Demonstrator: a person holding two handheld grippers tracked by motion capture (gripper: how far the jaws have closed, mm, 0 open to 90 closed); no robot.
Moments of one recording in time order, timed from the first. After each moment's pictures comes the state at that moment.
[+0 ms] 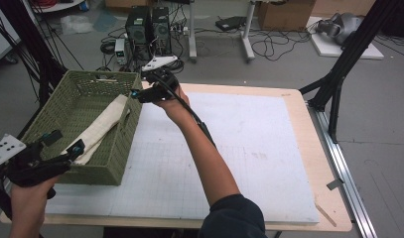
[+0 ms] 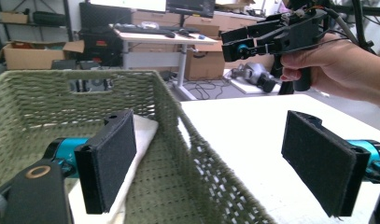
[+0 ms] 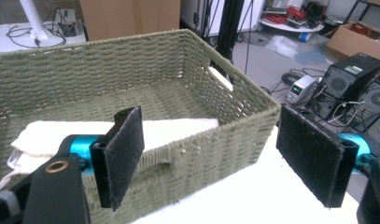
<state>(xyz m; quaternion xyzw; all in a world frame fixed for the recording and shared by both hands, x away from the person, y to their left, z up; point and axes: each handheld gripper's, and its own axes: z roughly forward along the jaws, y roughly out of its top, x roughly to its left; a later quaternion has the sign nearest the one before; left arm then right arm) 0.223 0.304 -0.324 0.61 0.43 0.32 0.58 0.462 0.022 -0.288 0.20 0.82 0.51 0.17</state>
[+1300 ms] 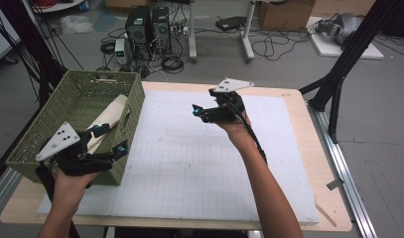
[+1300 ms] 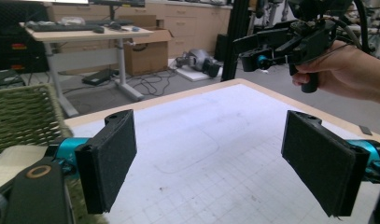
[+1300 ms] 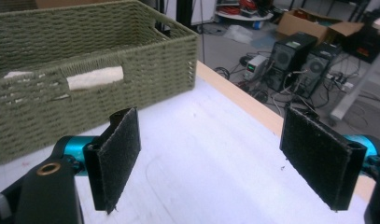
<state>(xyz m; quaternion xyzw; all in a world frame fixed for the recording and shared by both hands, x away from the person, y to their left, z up) 0.251 0.224 -0.318 0.68 0.34 0.25 0.60 0.402 -0.148 -0.306 0.27 0.79 0.51 0.22</state>
